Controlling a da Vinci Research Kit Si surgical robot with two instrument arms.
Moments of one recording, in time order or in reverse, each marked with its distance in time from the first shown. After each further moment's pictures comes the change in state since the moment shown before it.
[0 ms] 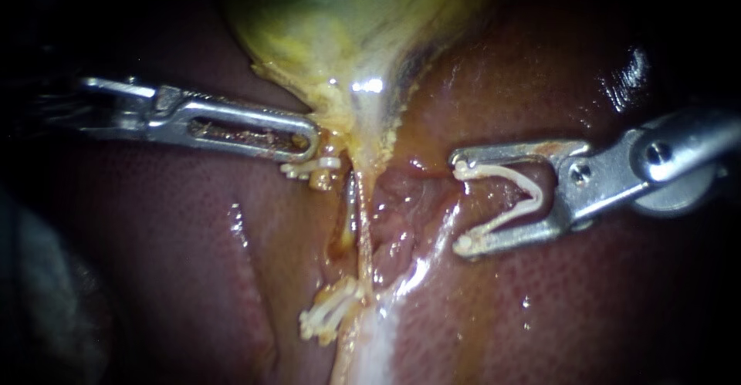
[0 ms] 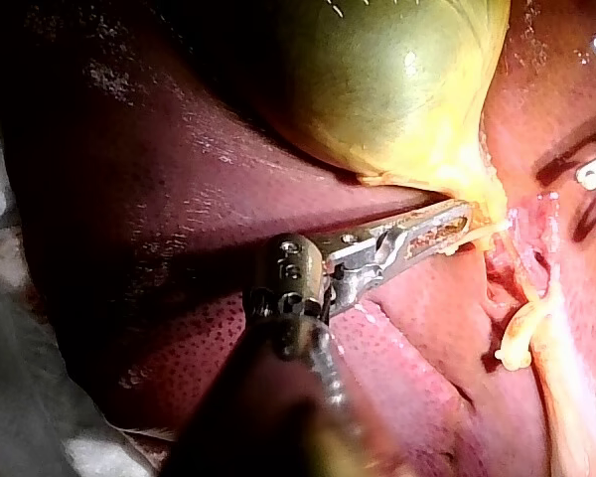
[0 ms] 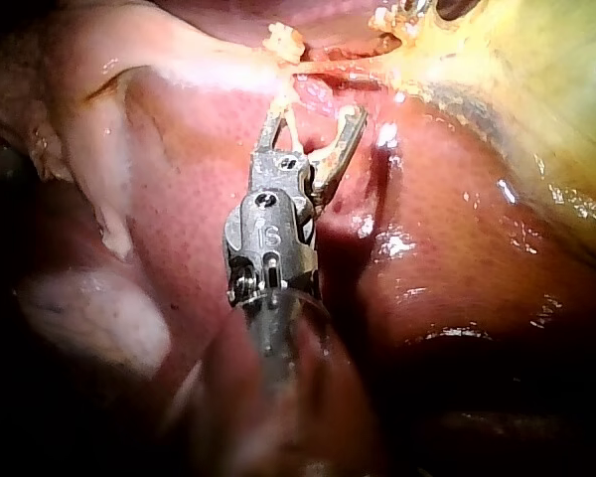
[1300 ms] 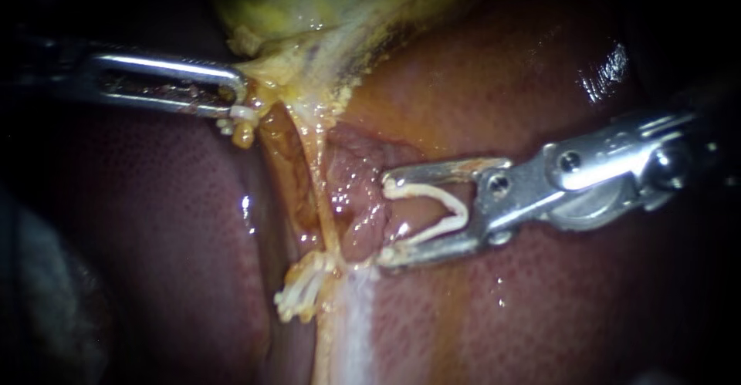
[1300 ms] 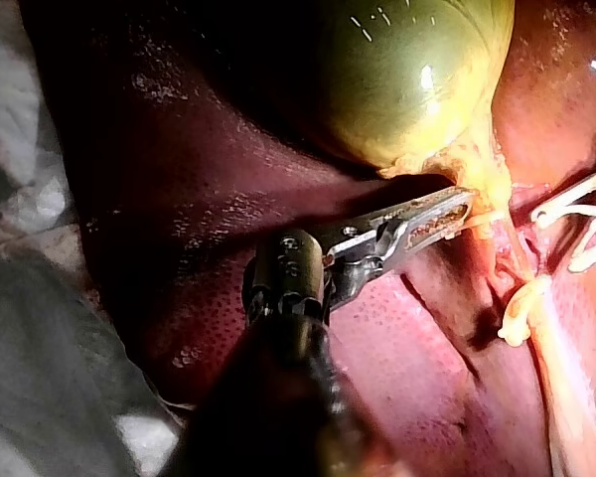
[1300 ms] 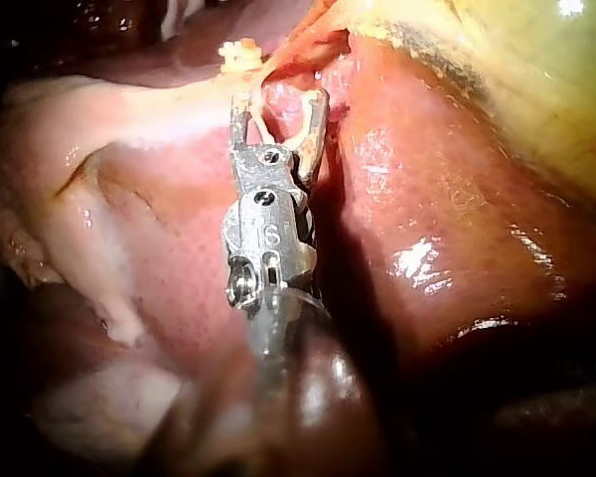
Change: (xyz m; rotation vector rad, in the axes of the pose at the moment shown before) right arm 0.001 0.001 0.009 0.066 0.063 0.220; left arm 0.004 0.004 -0.009 0.037 0.034 0.047
